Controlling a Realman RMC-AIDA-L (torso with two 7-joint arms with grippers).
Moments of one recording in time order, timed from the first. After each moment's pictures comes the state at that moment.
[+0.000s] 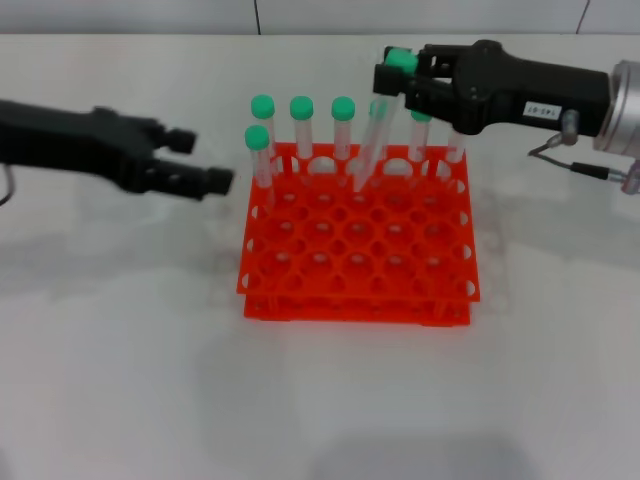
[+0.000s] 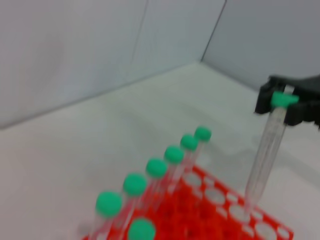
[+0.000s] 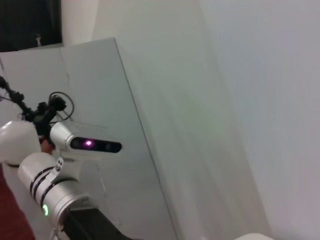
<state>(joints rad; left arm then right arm) -0.49 -1.98 0.95 1.21 2.03 1.68 -2.10 0.68 2.03 -1.06 -0.56 -1.40 -1.46 1.41</state>
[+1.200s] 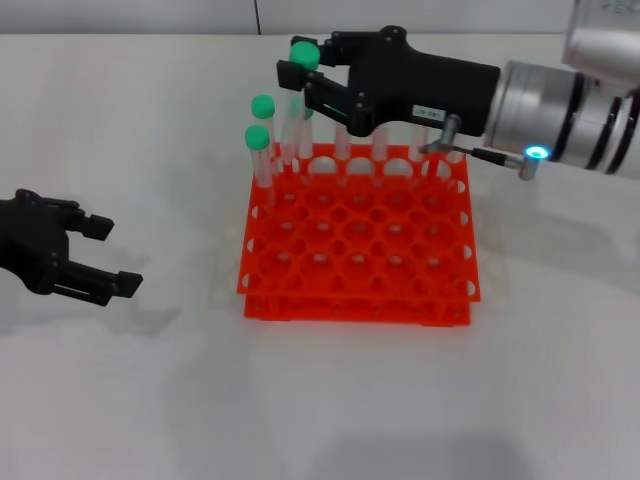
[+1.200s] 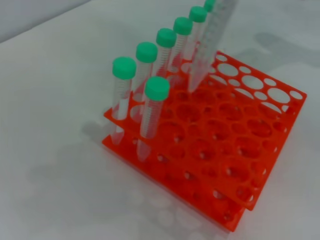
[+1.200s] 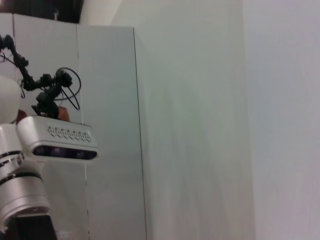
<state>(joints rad) -0.42 -1.97 0.88 1.26 2.26 1.80 -1.88 0.71 2.03 -1.64 -0.58 -0.85 -1.11 1.09</state>
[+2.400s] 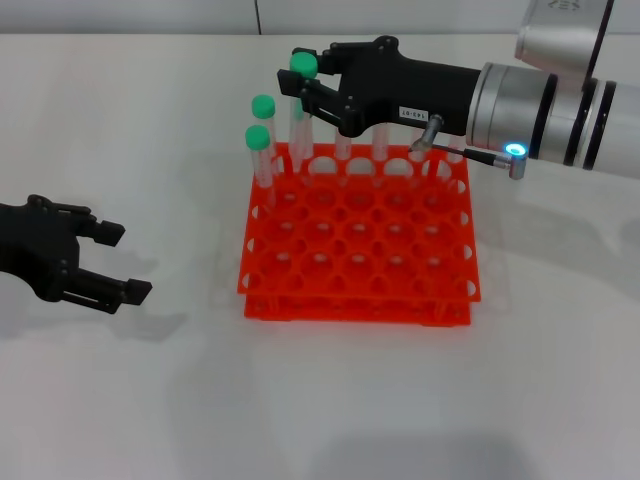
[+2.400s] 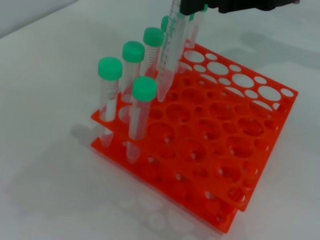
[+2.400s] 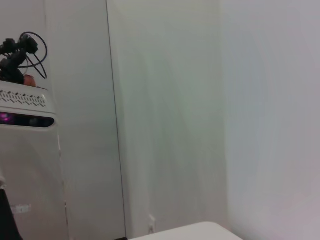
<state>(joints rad) -0.42 -1.98 0.89 1.25 2.26 1.80 -1.85 0.74 2.03 -1.70 -0.57 -0.84 -0.96 1.12</state>
